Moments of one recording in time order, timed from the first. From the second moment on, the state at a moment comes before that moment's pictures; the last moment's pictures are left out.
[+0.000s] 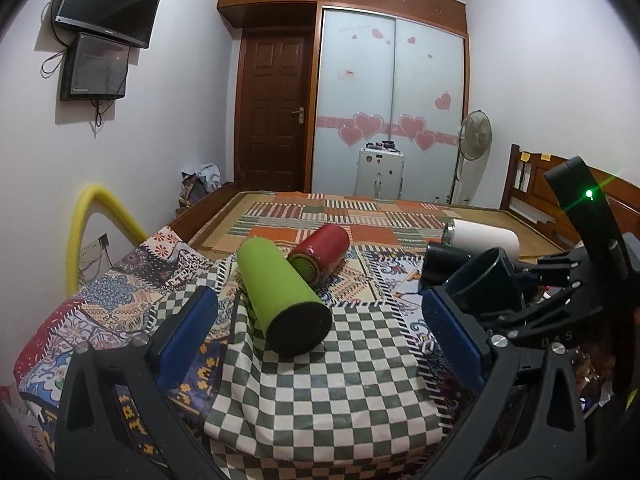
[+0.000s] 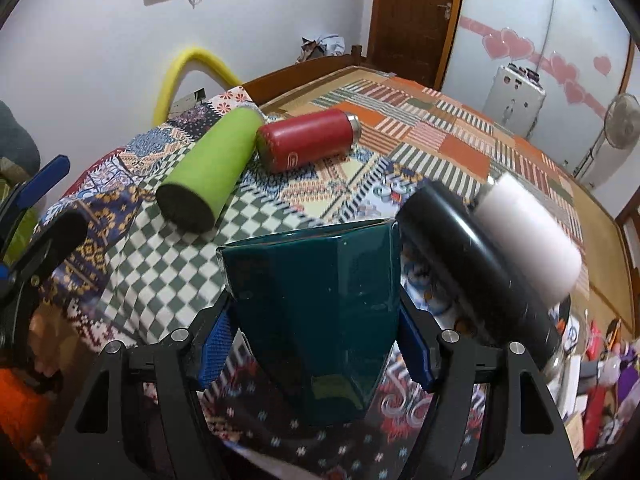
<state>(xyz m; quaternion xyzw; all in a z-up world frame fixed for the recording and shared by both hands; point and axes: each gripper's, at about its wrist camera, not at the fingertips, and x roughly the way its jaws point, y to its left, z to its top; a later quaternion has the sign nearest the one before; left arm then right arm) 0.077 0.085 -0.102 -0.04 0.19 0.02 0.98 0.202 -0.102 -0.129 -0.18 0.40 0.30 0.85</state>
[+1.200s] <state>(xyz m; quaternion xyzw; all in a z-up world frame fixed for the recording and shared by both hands) 0.091 0.058 -0.118 -0.04 0.25 0.01 0.97 0.189 -0.121 -0.146 -0.14 0.39 0.31 0.85</state>
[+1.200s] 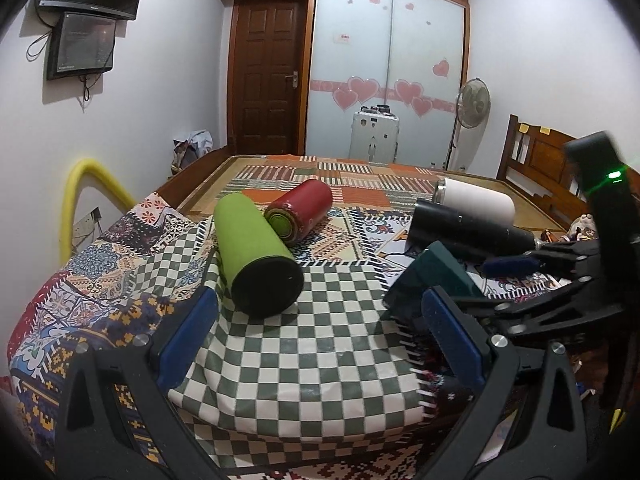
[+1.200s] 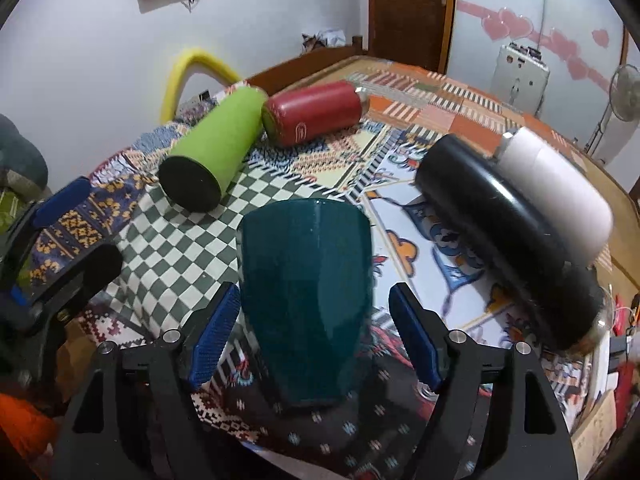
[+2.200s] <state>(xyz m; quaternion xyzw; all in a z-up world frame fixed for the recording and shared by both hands) 0.179 -0.028 -0.147 -0.06 0.43 -0.02 0.90 0.136 -0.266 -0.115 -0.01 0.19 0.23 0.95</state>
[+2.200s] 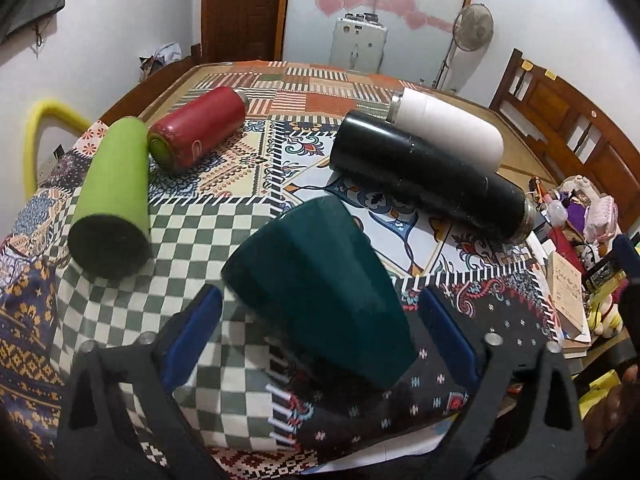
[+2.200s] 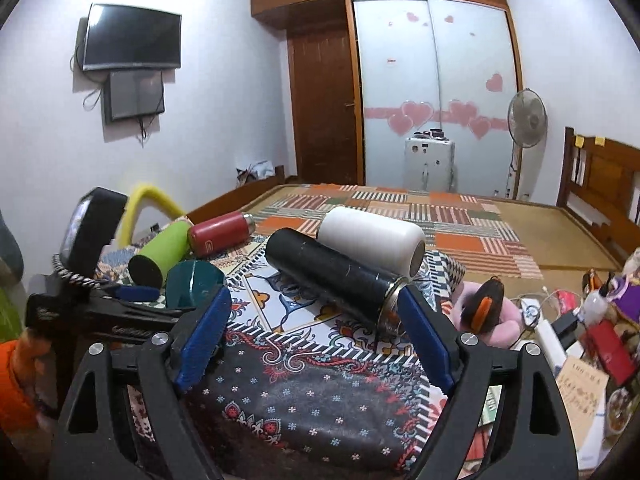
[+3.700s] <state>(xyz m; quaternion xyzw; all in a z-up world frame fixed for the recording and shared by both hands) 0.183 -0.019 -0.118 -0.02 0.37 -0.06 0.93 0.139 -0.244 -0.110 0.01 0.19 0.27 0.94</state>
